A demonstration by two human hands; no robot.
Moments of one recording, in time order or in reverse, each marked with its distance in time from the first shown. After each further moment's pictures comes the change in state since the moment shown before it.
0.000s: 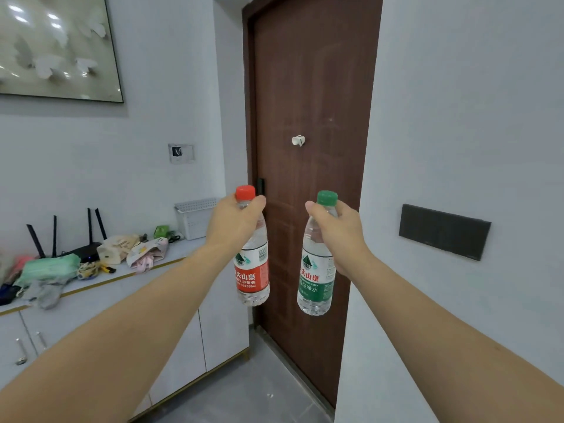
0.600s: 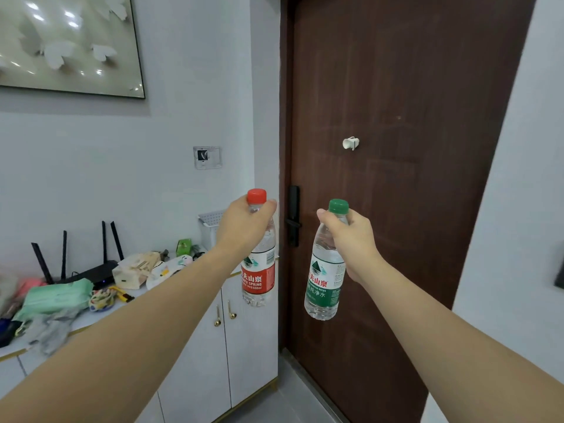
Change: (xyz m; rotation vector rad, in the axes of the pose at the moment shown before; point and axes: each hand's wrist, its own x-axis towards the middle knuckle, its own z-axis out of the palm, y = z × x) left_hand 0.205 -0.116 -0.068 0.059 -0.011 0.031; right_hand 0.145 0.065 0.198 0.043 -0.039 0.033
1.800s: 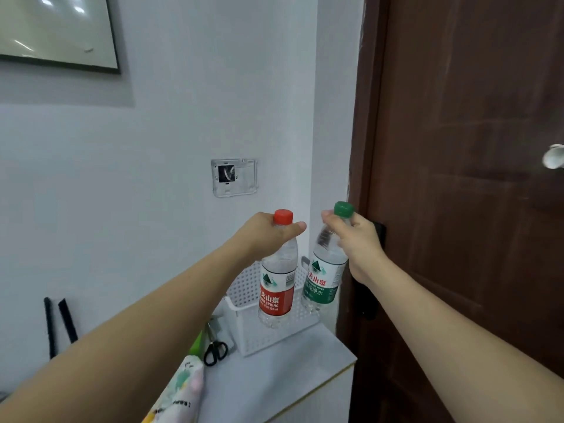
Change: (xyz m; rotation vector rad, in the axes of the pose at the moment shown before) left_hand 0.500 -0.244 0.033 0.242 -0.307 -0.154; right_hand 0.459 0.166 0.310 0.198 -0.123 -0.001
